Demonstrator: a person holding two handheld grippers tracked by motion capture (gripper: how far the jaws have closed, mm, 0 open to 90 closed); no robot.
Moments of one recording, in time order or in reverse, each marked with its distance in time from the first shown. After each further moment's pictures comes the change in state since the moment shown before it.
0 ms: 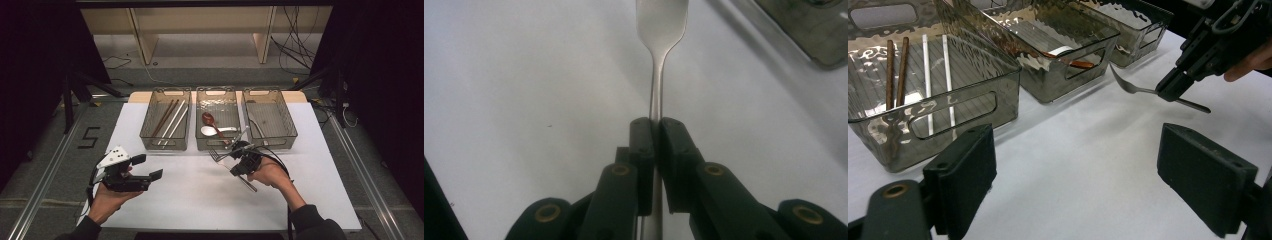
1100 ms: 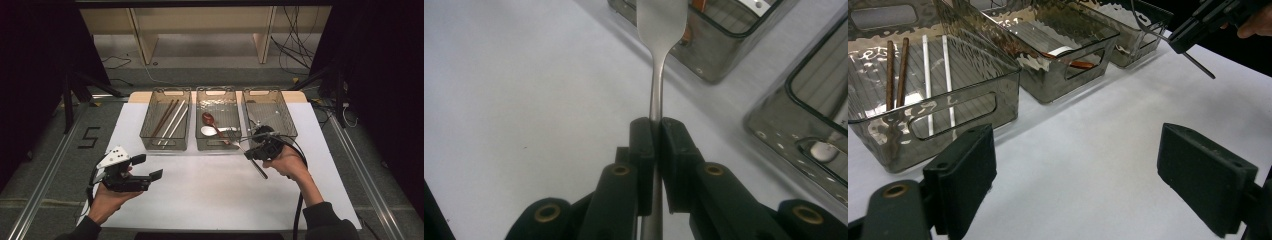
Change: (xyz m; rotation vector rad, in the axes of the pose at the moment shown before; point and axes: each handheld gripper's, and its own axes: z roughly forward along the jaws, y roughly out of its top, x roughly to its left) left arm 0.000 0.000 0.000 -0.001 0.000 0.002; right arm -0.035 -0.019 -0.052 -0.182 -0.049 0.106
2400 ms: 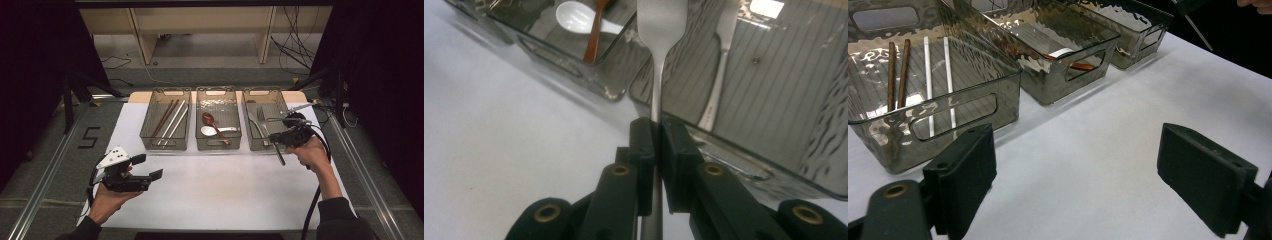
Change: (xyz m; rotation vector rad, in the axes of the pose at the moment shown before) left arm 0.000 -0.001 0.000 -0.010 0.004 -0.007; right arm -0.062 -0.020 -0.042 -0.151 -0.103 0.198
